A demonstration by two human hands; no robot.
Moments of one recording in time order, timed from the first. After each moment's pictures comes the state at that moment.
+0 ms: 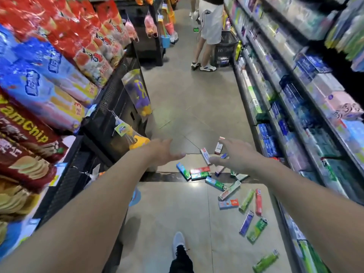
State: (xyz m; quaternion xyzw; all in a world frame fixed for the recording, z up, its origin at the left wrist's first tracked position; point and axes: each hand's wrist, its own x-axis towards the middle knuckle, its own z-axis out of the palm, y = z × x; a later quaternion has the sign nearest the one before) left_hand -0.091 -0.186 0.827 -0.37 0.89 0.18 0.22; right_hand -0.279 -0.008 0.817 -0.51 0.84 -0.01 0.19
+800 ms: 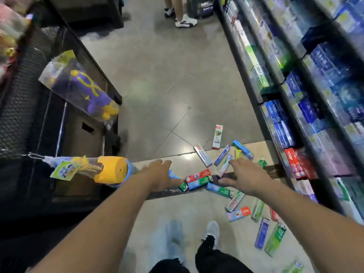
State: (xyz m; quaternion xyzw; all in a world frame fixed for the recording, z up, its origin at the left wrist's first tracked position) left_hand -0.323 -0.419 0.572 -0.27 0.87 0.19 0.38; right_hand -0.495 -0.200 0.583 -0.39 0.86 0.07 0.32
